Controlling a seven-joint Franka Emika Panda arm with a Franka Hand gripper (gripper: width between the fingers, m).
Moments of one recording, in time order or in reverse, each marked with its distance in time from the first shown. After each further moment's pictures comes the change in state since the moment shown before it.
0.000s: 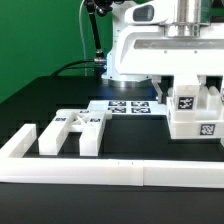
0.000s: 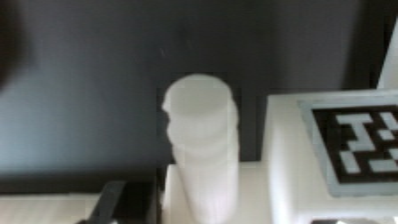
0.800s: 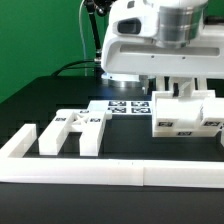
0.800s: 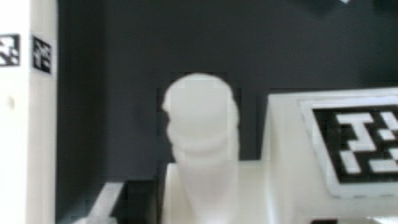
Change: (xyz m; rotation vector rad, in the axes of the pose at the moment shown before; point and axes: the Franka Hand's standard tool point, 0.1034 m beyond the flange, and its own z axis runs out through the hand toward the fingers) arm -0.020 0.021 0.000 -0.033 -0.593 -0.009
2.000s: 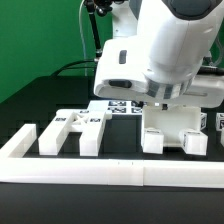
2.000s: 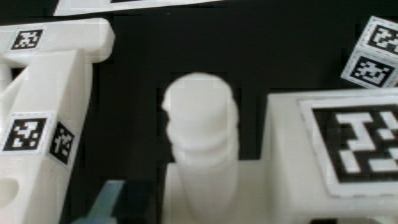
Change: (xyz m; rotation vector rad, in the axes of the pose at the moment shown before) arm -0.002 0.011 0.034 -0.041 -0.387 0.013
